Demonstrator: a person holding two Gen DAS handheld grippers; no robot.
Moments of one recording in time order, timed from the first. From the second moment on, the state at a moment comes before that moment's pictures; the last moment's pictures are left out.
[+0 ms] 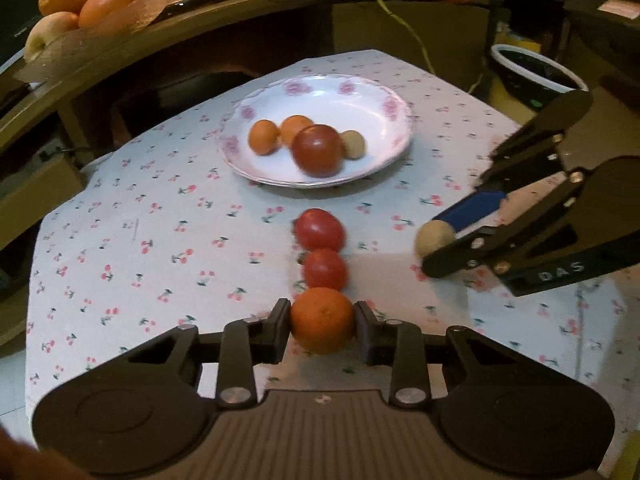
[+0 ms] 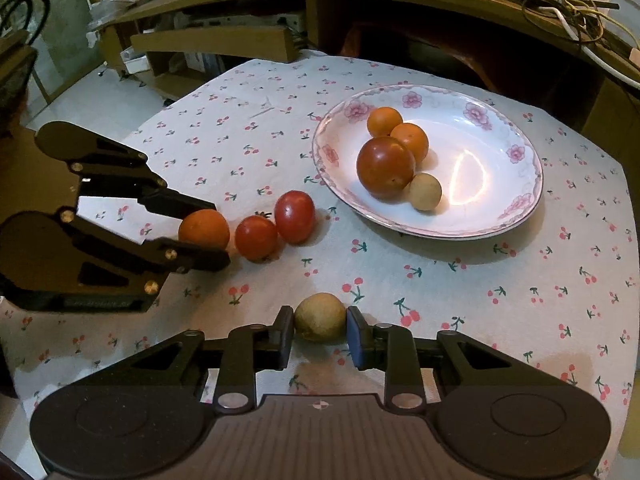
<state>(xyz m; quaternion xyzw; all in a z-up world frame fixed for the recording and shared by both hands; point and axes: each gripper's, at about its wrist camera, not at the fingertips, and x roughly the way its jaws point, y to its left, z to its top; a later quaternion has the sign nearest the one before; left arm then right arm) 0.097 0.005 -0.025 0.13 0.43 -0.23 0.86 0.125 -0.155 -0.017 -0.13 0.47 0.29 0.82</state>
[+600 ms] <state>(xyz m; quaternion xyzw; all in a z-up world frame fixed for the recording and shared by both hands) 0.092 0.000 -0.032 0.15 0.44 -0.24 0.85 0.121 -0.156 -0.022 -0.14 0.46 0.30 0.82</state>
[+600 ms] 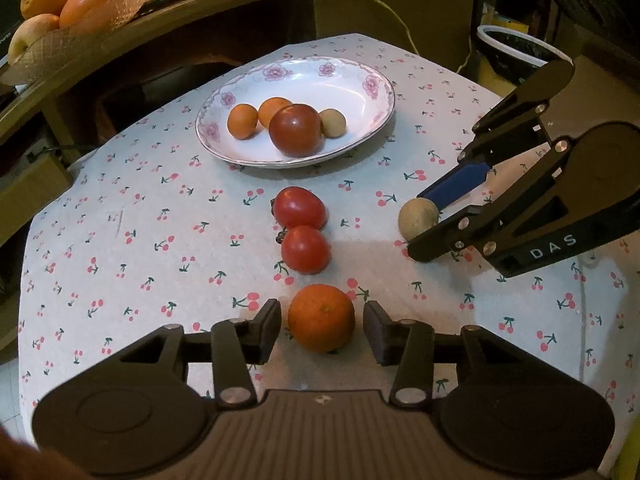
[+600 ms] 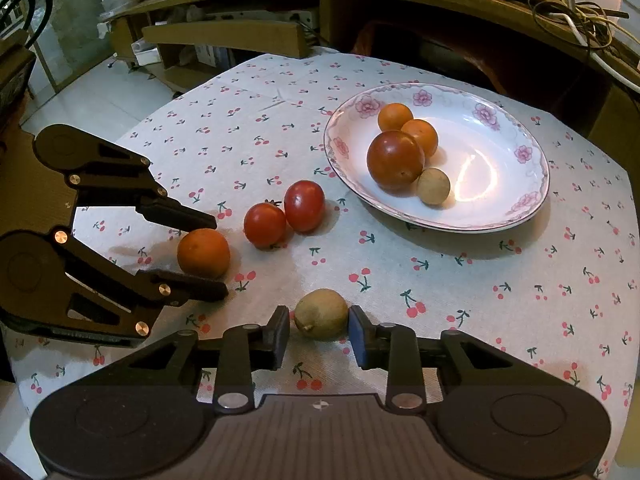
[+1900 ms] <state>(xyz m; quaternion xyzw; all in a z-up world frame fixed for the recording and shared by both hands) 0.131 -0.025 -0.002 0.13 0.41 -0.21 0.88 0.145 -0.161 0.005 -0.12 0.43 0.25 0.86</state>
